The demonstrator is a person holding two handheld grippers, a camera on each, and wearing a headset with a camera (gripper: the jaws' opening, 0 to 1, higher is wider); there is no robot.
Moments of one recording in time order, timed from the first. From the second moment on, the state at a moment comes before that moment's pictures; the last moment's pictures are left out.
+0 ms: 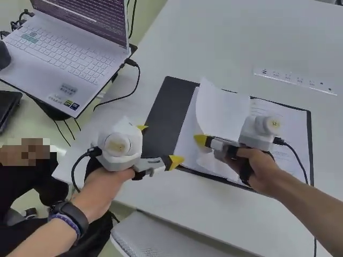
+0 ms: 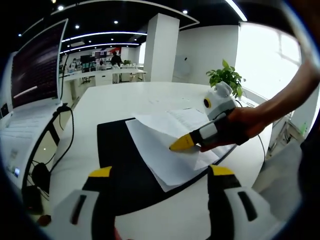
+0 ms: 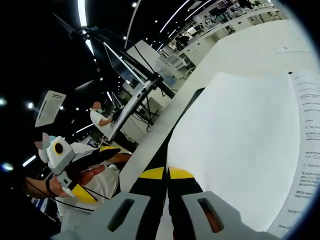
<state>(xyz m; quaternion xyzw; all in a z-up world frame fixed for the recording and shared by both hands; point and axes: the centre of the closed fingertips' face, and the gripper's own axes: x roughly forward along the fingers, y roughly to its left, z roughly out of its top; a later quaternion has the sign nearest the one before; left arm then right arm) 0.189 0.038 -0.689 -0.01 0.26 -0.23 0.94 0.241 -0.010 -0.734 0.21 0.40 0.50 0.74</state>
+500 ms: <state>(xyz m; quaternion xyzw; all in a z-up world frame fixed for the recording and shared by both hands) 0.186 0.043 -0.693 -0.01 0.27 -0.23 0.94 0.241 -0.003 -0.780 0.20 0.45 0.45 0.75</state>
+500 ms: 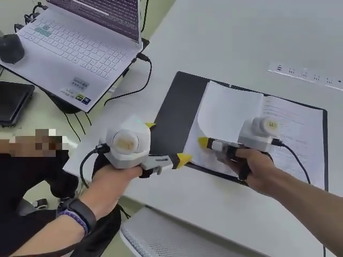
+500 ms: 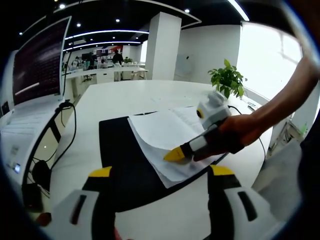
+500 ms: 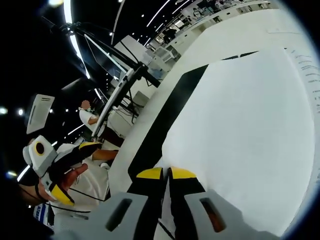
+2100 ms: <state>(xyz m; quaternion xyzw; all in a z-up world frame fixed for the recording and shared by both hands) 0.227 -0.006 -0.709 0.00 0.28 -0.30 0.91 0.266 -0.046 -0.703 0.29 0.37 0.44 0.76</state>
